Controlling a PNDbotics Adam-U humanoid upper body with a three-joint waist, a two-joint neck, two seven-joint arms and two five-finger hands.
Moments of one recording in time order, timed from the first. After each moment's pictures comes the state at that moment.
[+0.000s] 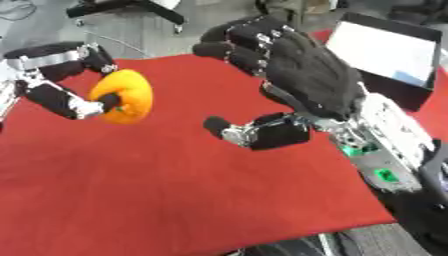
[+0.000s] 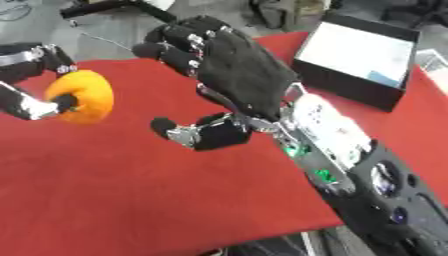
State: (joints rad) left arm -0.77 0.63 -0.36 -1.36 0.19 -0.33 -0.79; right arm -0.62 -0.37 0.51 -1.98 1.03 -0.17 0.12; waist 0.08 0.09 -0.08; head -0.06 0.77
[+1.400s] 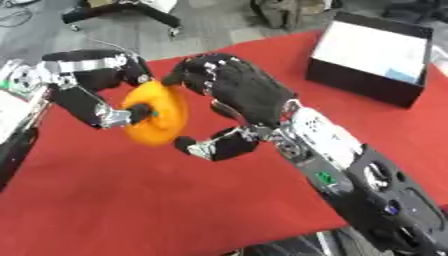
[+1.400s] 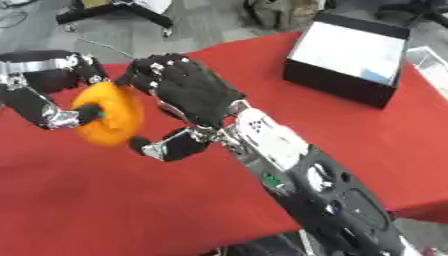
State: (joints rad) left arm -0.83 0.48 -0.41 -1.40 0.26 -0.21 -0.90; right arm -0.61 -0.25 0.55 -1.79 1.07 -0.08 0.14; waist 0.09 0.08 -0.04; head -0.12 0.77
